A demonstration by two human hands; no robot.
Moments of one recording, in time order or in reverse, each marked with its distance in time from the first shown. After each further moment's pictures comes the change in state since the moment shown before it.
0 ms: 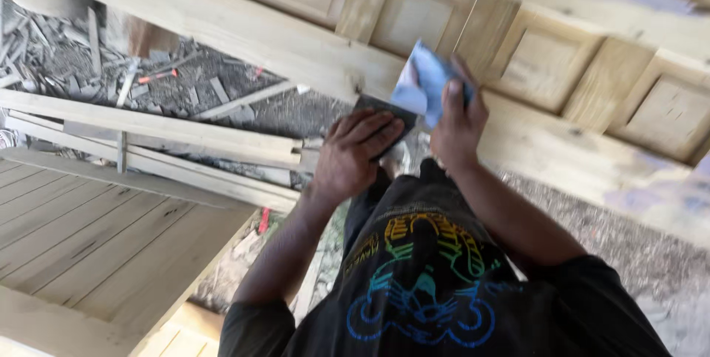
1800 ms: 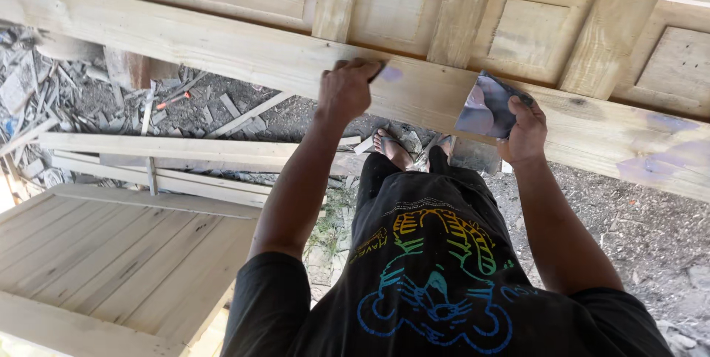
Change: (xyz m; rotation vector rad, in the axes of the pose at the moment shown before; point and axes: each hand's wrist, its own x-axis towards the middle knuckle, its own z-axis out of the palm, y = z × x) left_hand 0.095 -0.077 0.076 0.194 -0.532 -0.325; right_hand -0.023 0.060 -0.218 0.310 0.263 0.409
